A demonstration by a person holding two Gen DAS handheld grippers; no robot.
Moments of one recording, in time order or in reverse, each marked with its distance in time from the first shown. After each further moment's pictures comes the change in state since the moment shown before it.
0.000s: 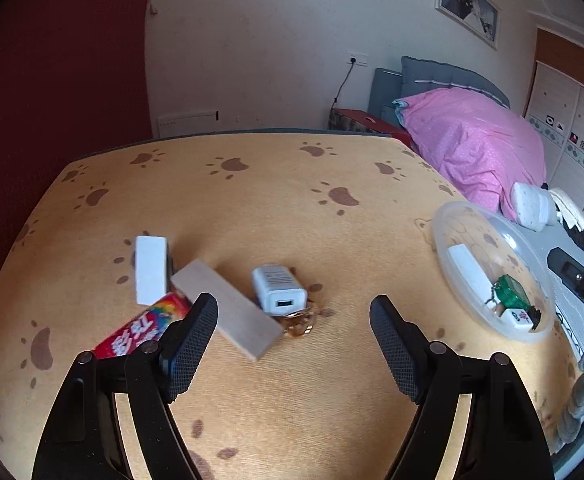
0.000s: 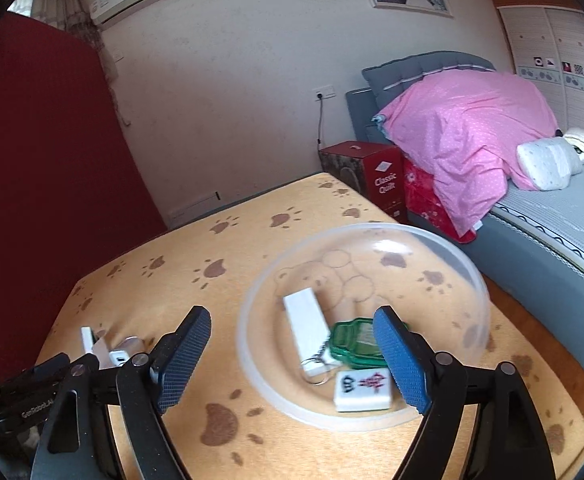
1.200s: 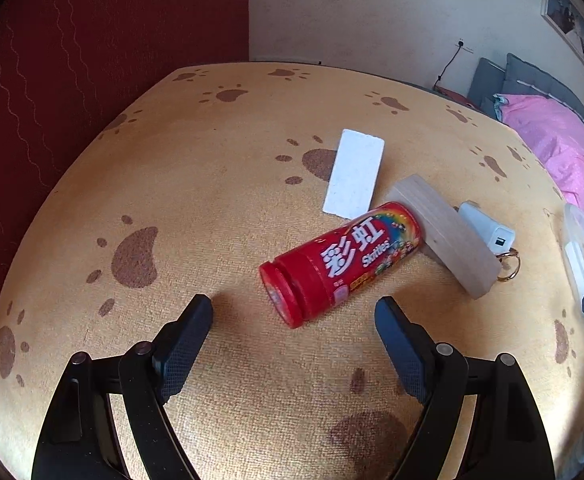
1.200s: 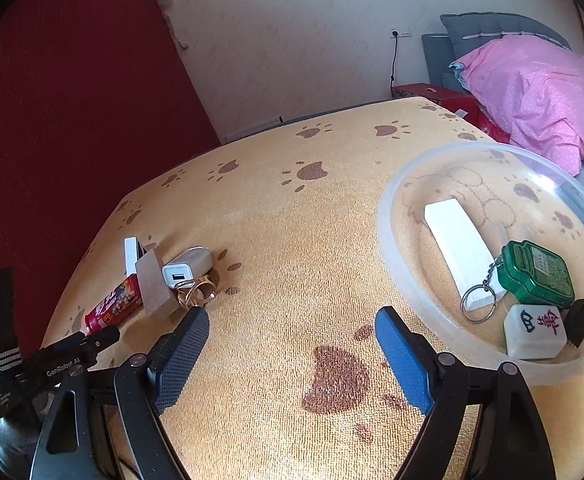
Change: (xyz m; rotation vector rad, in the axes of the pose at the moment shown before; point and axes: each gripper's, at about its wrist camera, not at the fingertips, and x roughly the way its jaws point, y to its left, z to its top) left arm 0.012 0.109 -0.052 -0.223 0.158 0.244; right arm 0.051 0.064 -0.047 -0.101 0.250 0.175
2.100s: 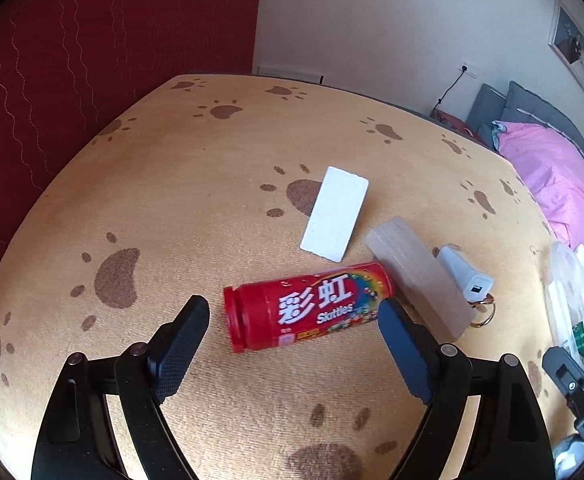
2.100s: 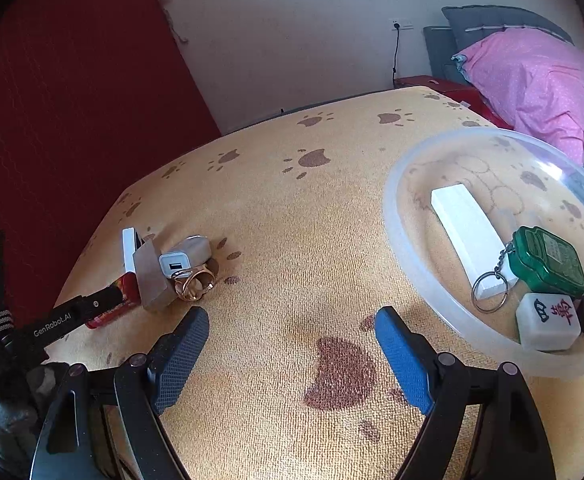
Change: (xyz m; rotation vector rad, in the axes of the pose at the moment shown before) left arm -0.001 -0.012 0.020 -0.079 -0.037 -0.056; right arm 0.006 0.001 -0.007 0.003 0.024 0.008
